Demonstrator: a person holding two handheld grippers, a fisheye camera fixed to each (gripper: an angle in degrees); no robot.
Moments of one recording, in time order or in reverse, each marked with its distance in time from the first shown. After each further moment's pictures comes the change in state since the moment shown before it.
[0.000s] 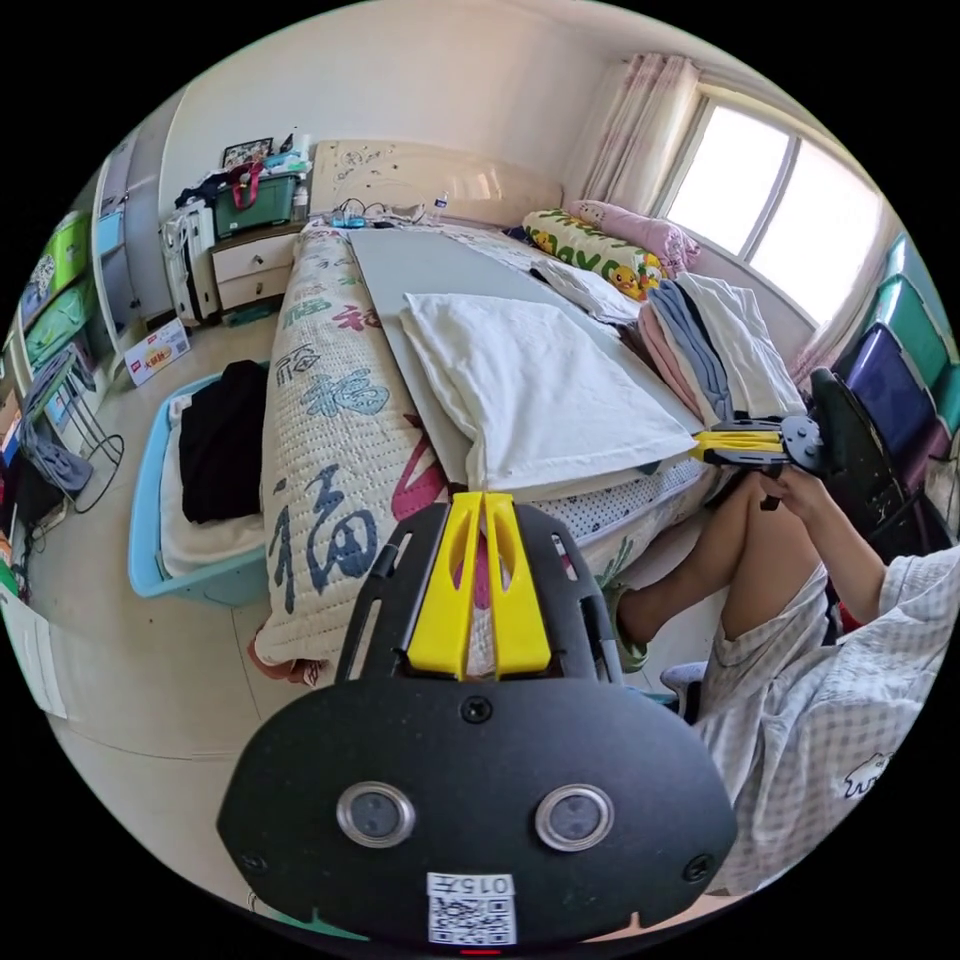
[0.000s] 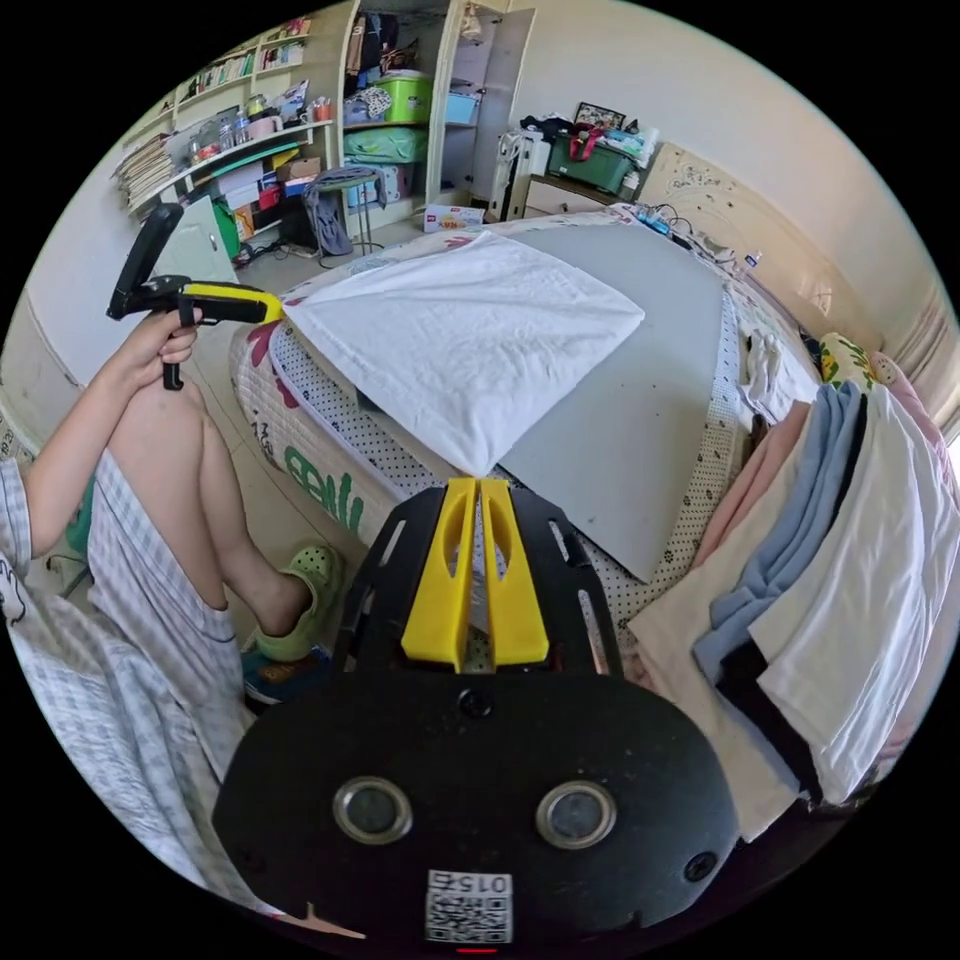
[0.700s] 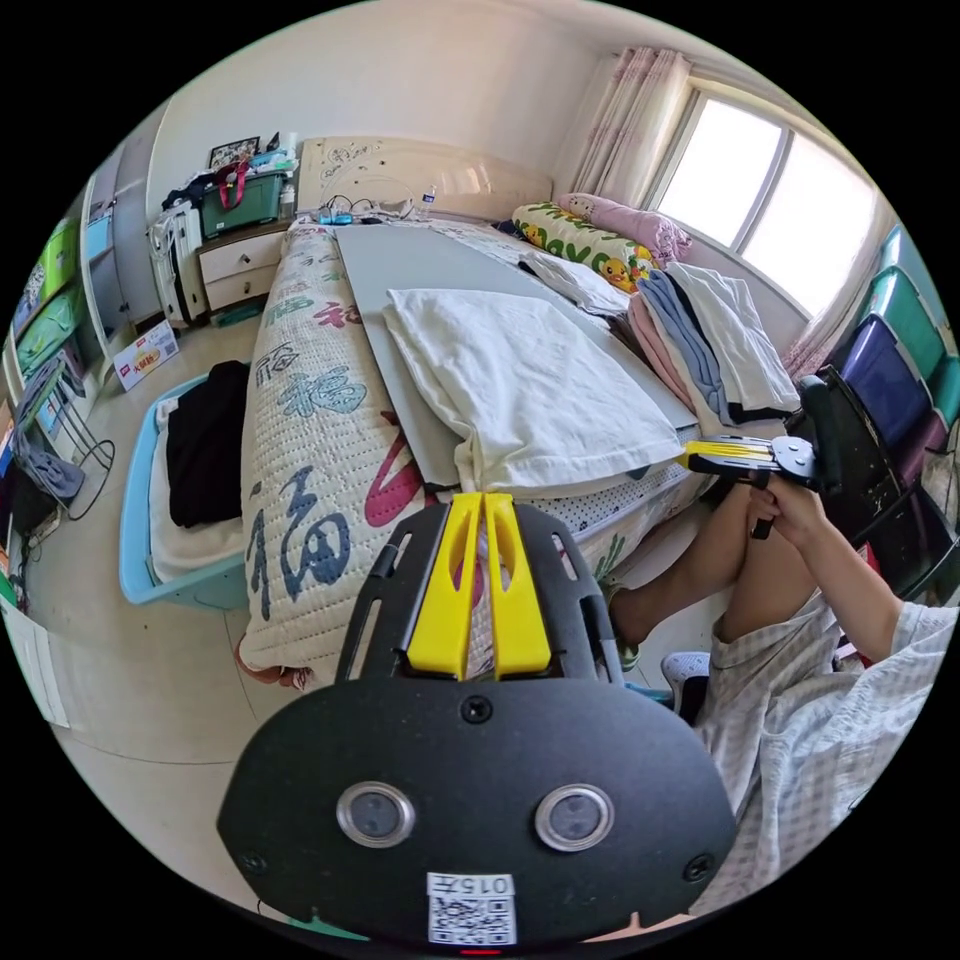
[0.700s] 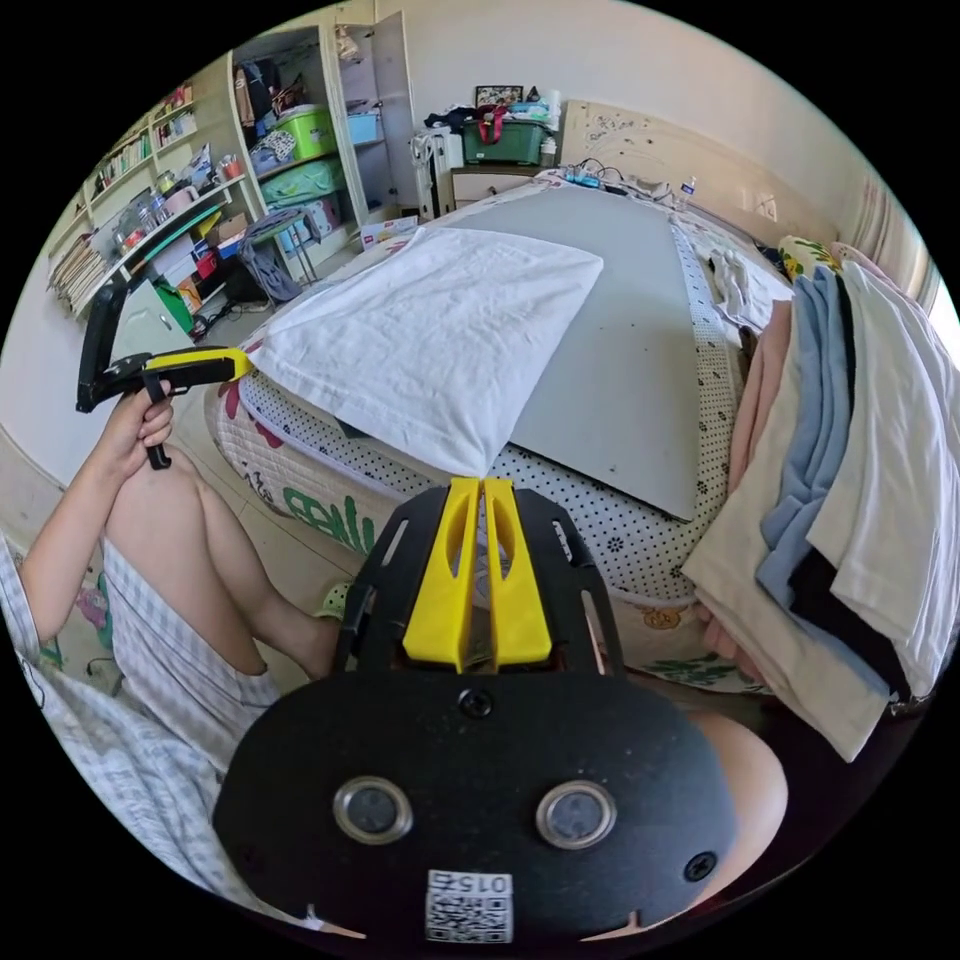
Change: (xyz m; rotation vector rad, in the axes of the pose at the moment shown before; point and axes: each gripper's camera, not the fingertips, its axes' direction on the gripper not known) left arm 0.011 0.021 0.020 -0.017 0.012 0.016; right arm 0.054 0.073 -0.023 0.000 -0.025 0.235
